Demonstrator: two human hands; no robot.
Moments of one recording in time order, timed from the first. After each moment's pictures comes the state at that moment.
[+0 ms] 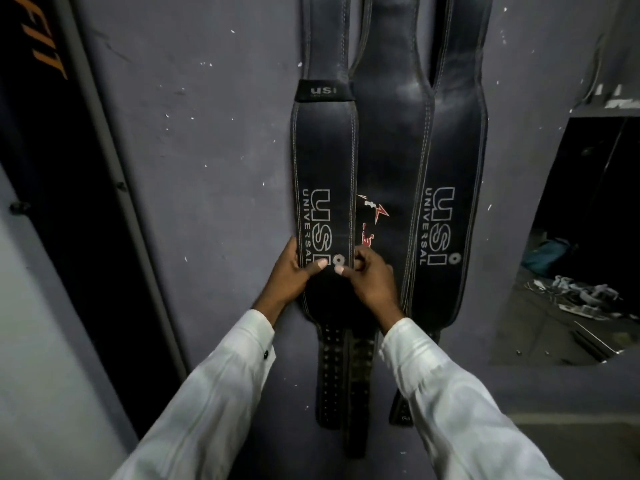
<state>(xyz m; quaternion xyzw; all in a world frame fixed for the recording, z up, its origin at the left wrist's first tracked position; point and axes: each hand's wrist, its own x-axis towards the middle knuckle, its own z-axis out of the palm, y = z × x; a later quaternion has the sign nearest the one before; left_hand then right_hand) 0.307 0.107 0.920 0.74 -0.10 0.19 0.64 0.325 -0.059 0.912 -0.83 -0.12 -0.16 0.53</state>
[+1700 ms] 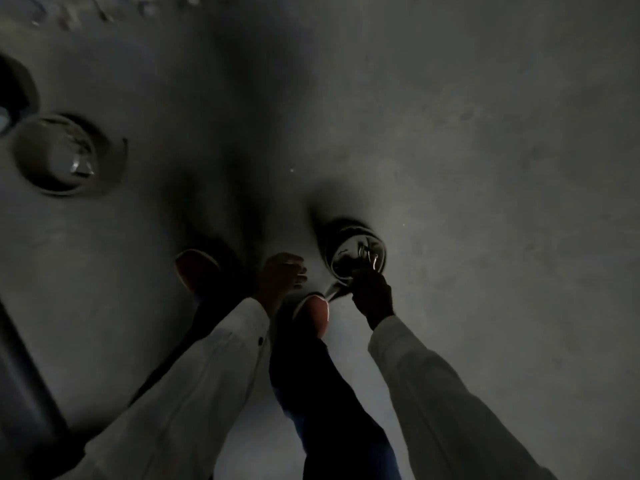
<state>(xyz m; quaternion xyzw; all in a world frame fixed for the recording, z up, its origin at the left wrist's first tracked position) -0.244 -0.219 0.080 0.57 0.36 -0.49 0.56 -0.309 -0.398 0.101 -0.80 0.34 0.42 0.27</state>
